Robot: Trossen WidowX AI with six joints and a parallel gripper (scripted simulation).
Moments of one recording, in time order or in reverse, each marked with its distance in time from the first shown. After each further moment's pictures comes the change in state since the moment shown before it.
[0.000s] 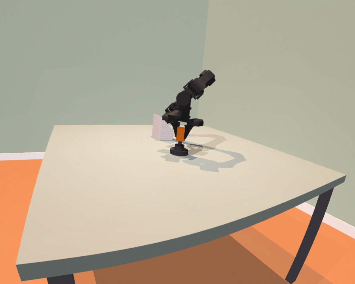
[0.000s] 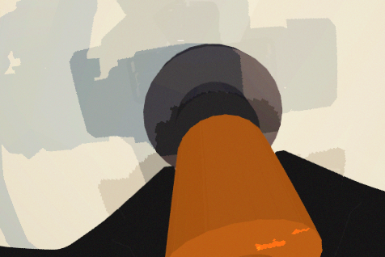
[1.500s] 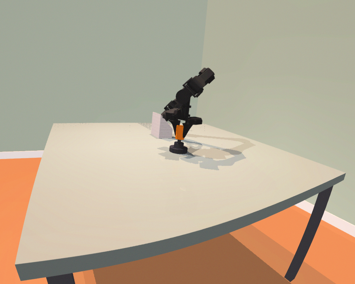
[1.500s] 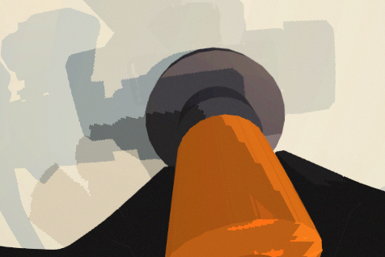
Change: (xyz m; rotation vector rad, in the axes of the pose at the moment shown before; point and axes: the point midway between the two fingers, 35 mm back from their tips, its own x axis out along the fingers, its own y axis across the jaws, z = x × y) arm 0.002 0.001 0.002 0.147 -0.005 0.001
